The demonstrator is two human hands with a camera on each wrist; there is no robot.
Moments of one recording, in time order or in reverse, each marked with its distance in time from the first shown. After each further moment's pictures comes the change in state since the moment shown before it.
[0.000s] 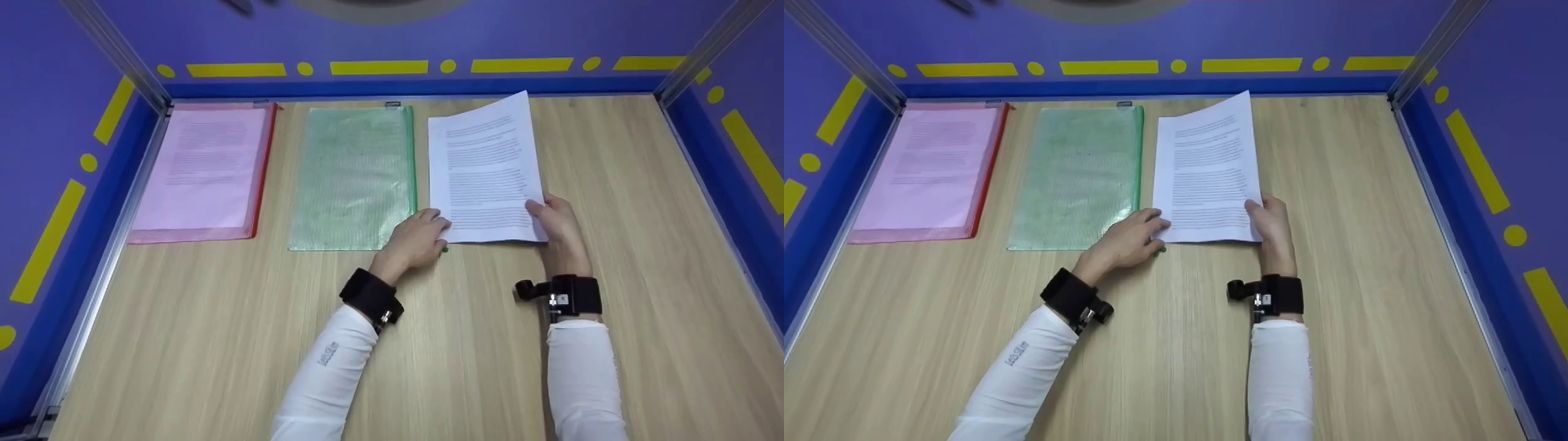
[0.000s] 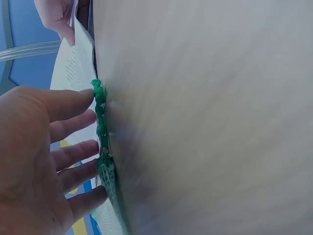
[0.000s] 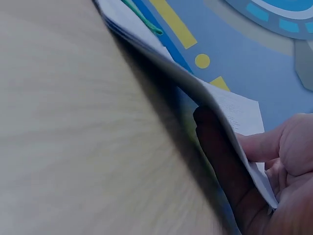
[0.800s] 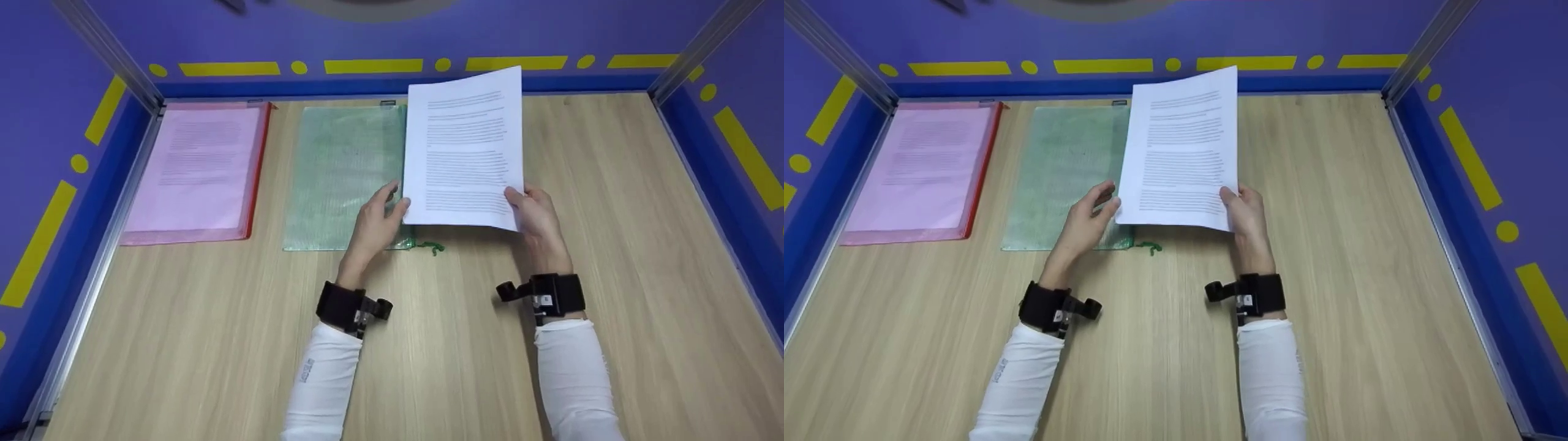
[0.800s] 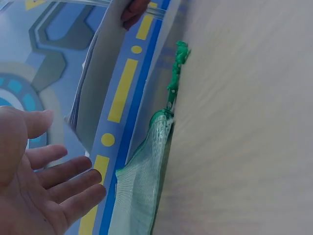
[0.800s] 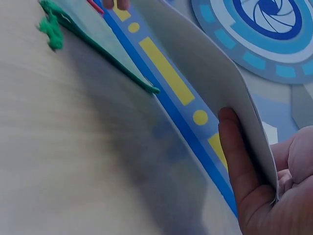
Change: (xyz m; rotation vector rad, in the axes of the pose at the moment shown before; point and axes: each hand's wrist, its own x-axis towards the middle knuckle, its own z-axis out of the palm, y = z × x) left_hand -0.022 -0.036 -0.016 -0.709 0.408 -0.242; right_hand -0.014 -0.022 0.037 0.243 -0.025 -0.070
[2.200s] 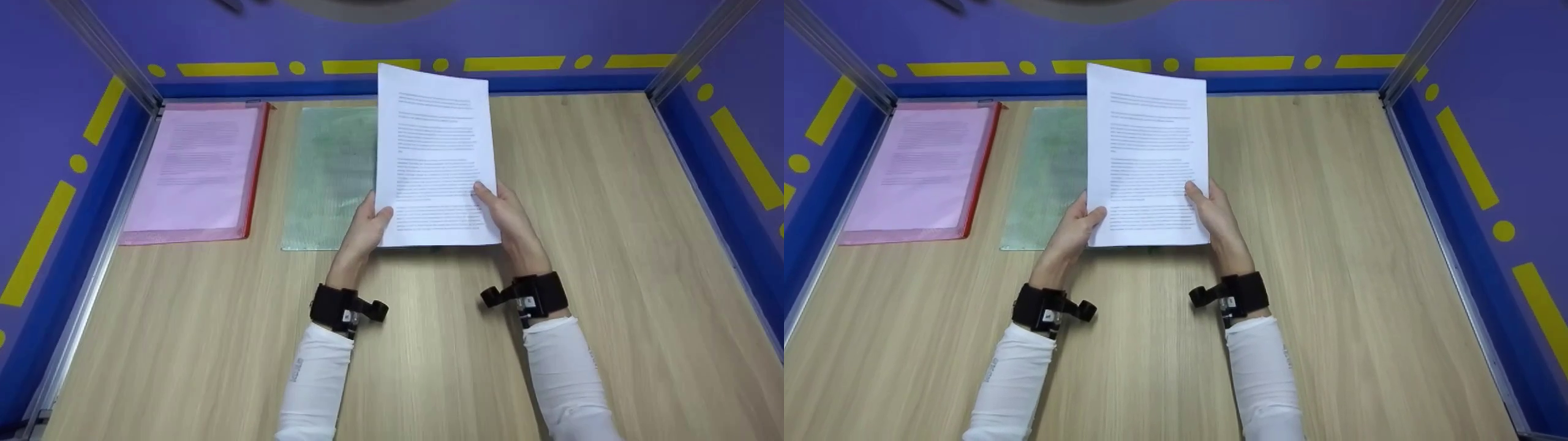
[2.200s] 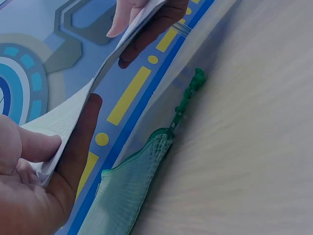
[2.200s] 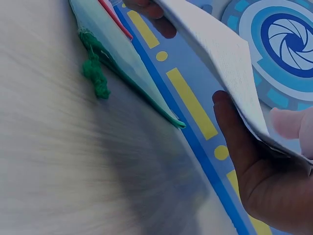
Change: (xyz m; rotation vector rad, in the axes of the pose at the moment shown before) left_hand -0.003 -0.014 -0.002 -0.468 -0.068 -0.106; right_hand -0.012 0.000 0.033 -0.086 -0.206 -0.080
